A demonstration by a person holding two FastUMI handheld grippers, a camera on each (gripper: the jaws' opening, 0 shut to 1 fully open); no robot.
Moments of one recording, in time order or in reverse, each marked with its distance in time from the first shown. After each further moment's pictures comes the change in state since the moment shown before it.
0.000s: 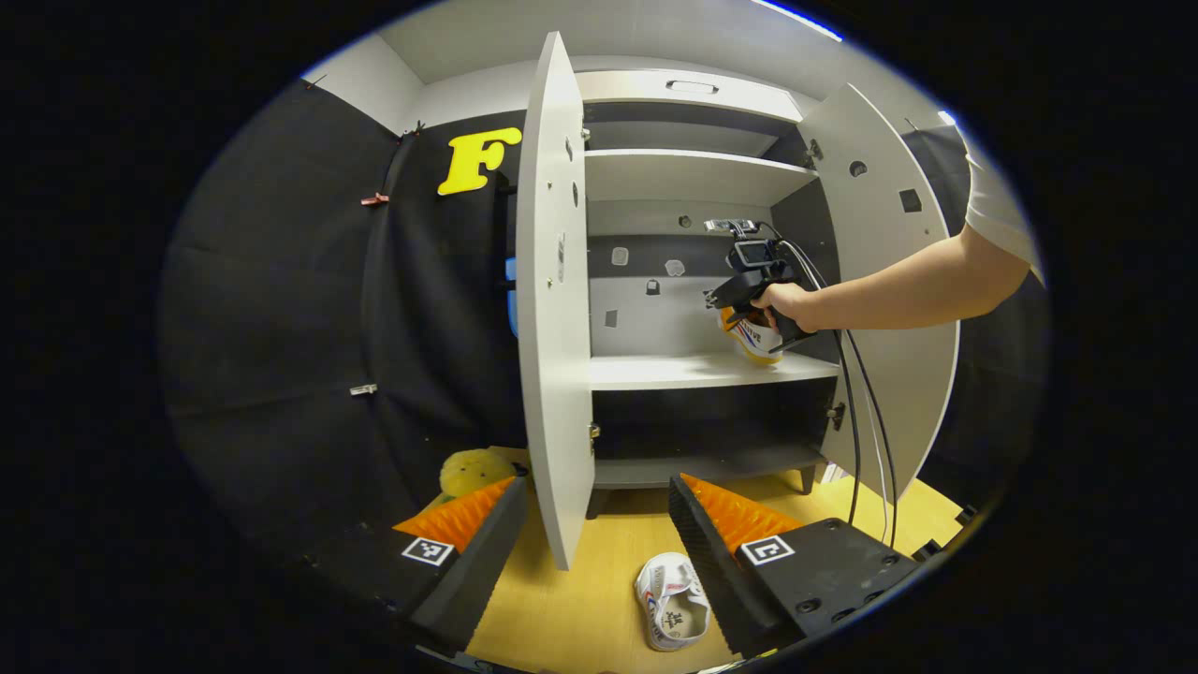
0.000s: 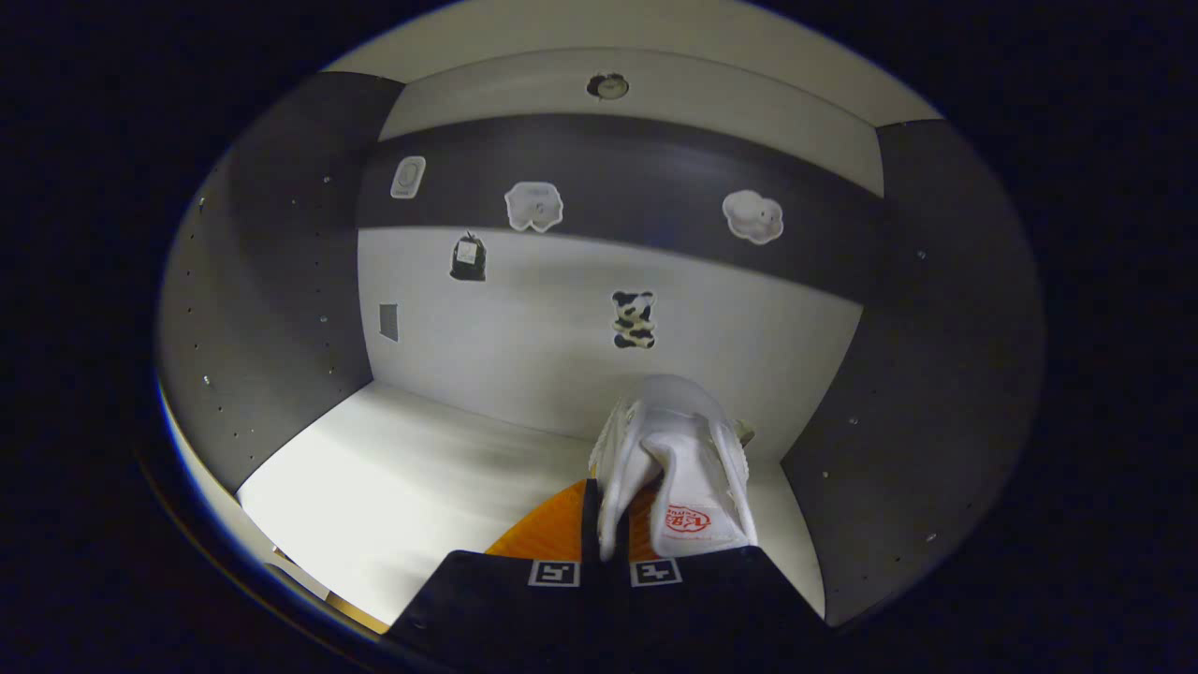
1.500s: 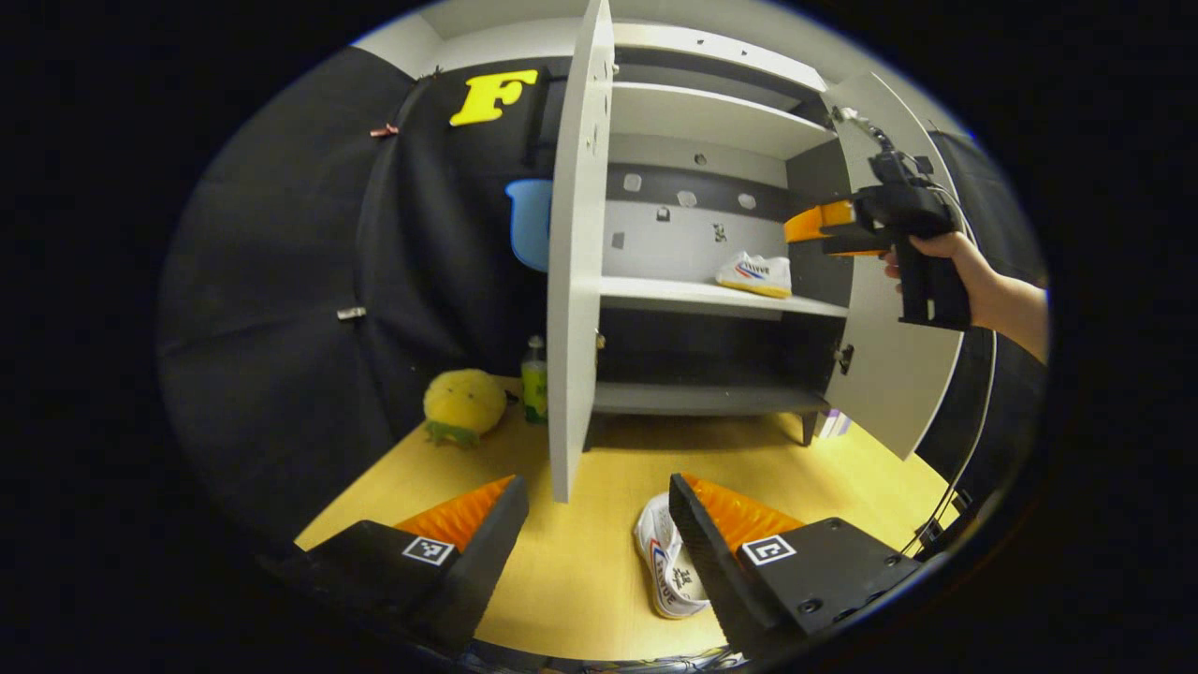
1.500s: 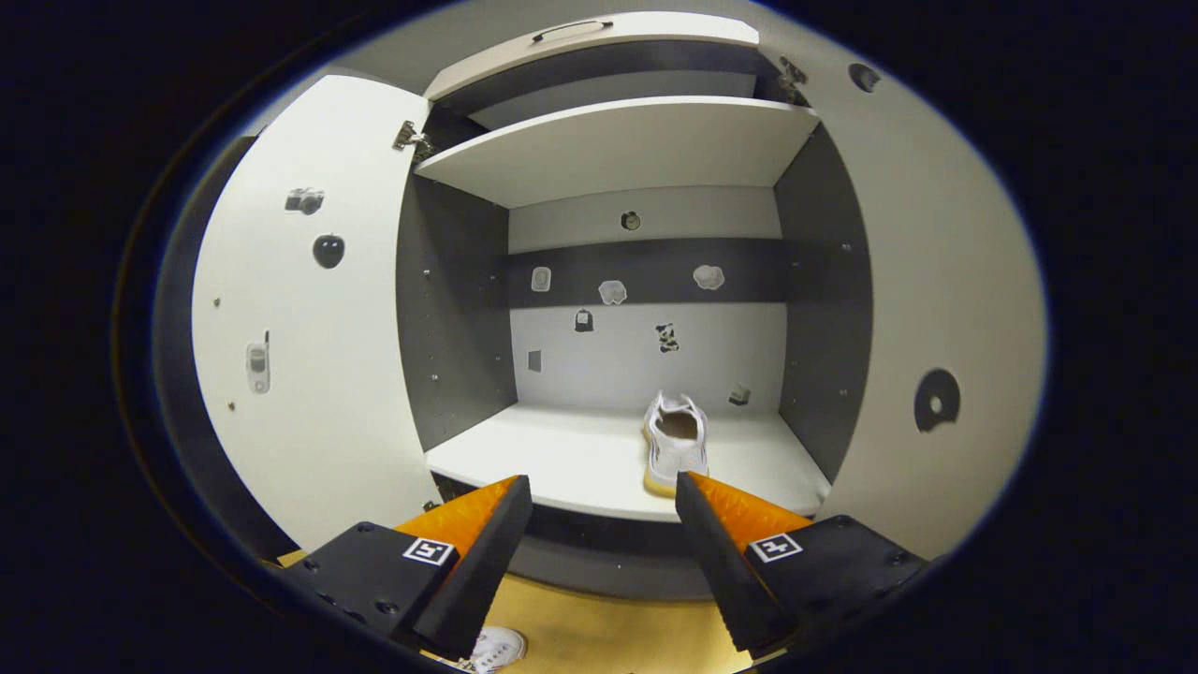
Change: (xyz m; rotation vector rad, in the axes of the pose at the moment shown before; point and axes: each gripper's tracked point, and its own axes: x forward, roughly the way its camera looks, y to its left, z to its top) left arm 0.013 -0.009 -0.129 -0.103 0.229 -0.135; right arm -0.277 0.015 -0.106 0.116 -0.318 0.210
